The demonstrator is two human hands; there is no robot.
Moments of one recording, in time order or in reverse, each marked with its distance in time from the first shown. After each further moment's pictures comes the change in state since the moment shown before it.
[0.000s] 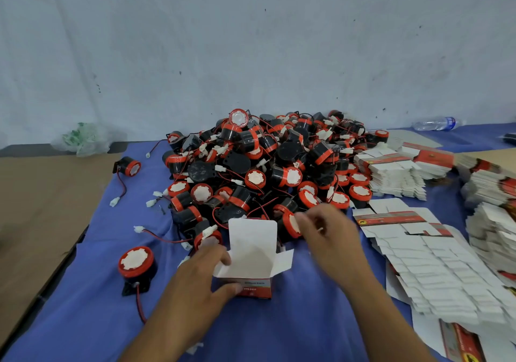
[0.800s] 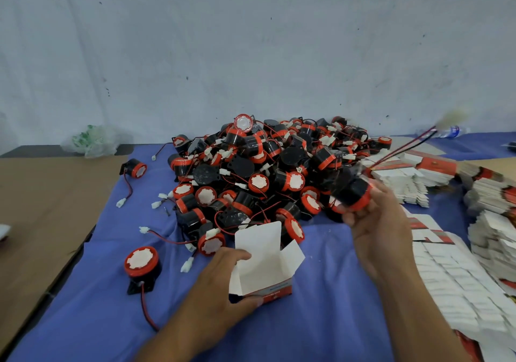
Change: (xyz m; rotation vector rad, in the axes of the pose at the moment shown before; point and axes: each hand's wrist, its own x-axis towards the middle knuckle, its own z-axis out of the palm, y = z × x) left_hand 0.000 0.002 0.020 -0.133 -0.044 0.137; right_hand 0.019 -0.016 -0.046 1.070 0.290 0.237
